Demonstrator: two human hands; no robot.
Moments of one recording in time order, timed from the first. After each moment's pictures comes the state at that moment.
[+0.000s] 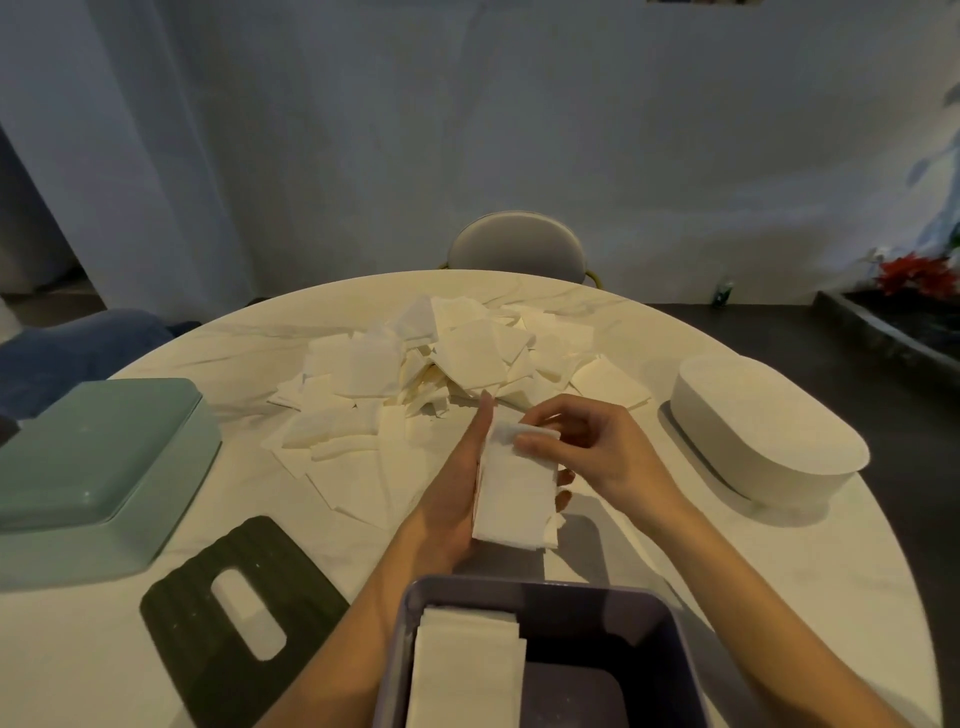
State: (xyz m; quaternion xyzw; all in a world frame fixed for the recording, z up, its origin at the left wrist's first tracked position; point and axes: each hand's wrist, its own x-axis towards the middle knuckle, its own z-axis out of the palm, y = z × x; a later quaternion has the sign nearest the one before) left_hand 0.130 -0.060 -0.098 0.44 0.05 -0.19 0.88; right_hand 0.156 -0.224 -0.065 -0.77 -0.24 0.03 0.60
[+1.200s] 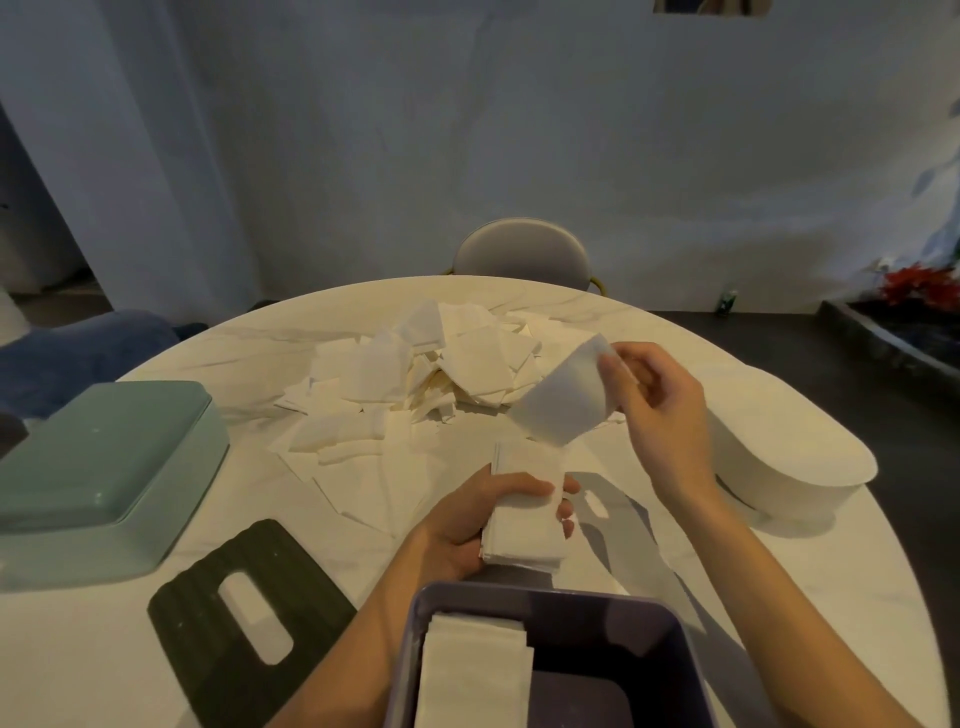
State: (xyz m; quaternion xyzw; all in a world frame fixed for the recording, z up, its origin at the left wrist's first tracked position) left_hand 0.126 -0.060 -0.109 0.43 -0.01 -0.30 0.85; right_hand 0.182 -0.236 -0.051 -0.75 -0.13 -0.24 0.60
